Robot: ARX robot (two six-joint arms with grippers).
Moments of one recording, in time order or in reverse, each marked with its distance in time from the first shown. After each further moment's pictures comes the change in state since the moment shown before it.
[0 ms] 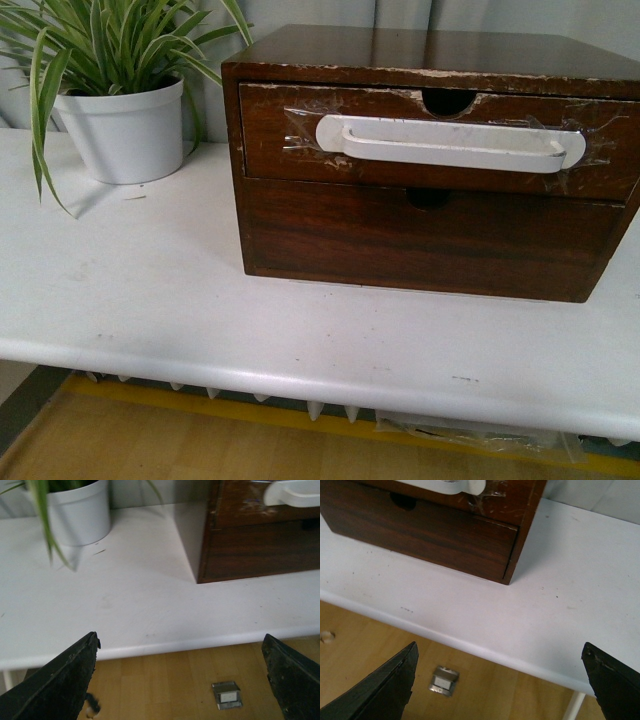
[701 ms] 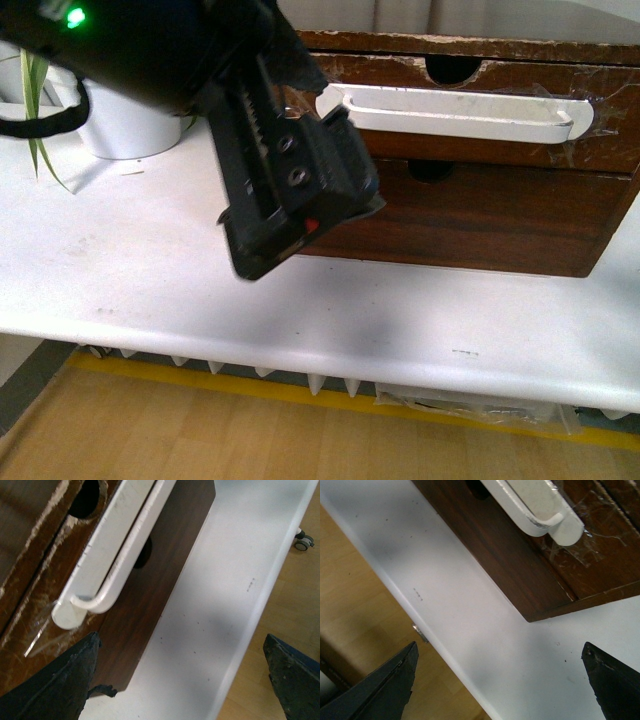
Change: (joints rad) left arm -0.267 0.868 0.760 -0.213 0.266 0.661; right arm 0.044 0.621 0.535 -0.250 -0.155 -0.521
